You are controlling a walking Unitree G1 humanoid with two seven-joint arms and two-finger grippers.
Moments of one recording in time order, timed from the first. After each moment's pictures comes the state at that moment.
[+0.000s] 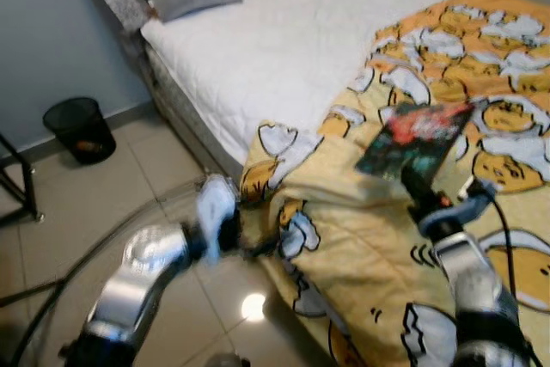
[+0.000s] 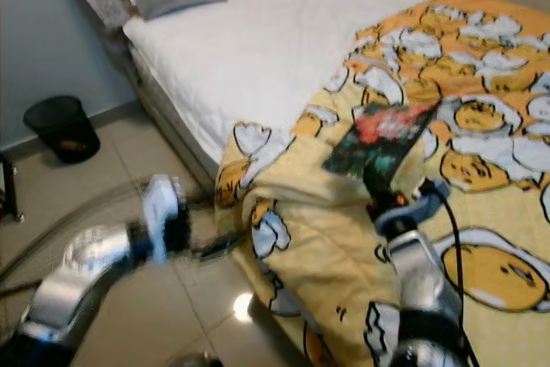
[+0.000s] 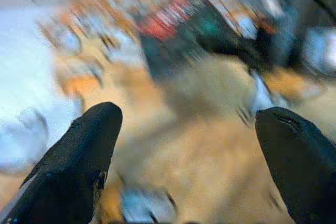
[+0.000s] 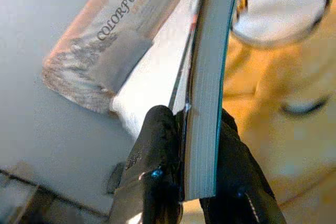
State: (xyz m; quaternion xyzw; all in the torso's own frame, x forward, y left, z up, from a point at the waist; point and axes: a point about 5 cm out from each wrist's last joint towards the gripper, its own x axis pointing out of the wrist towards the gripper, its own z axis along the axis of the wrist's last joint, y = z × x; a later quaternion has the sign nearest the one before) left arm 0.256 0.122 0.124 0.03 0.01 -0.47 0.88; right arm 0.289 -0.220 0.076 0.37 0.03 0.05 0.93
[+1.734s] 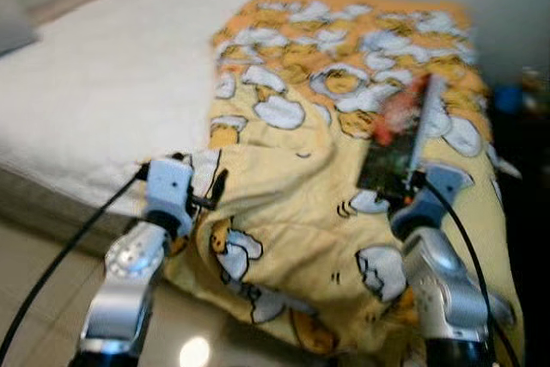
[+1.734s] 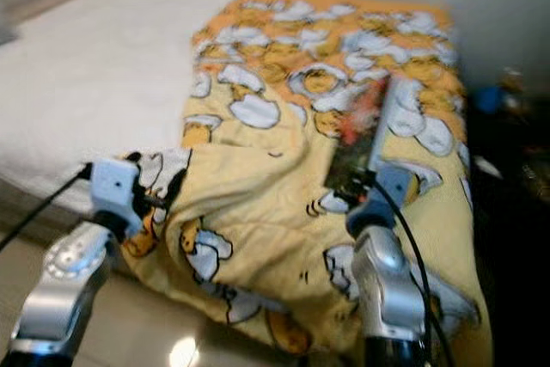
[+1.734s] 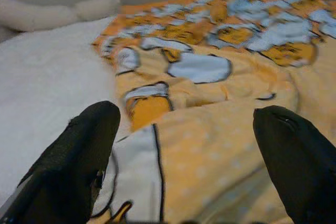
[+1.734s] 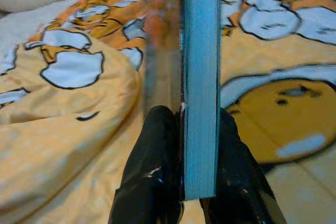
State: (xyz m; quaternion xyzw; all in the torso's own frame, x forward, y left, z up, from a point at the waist) left arm 0.266 0.169 0.119 0.09 0.03 -0.12 0.99; right arm 0.277 -0.169 0.092 0.13 0.10 -0.05 0.99
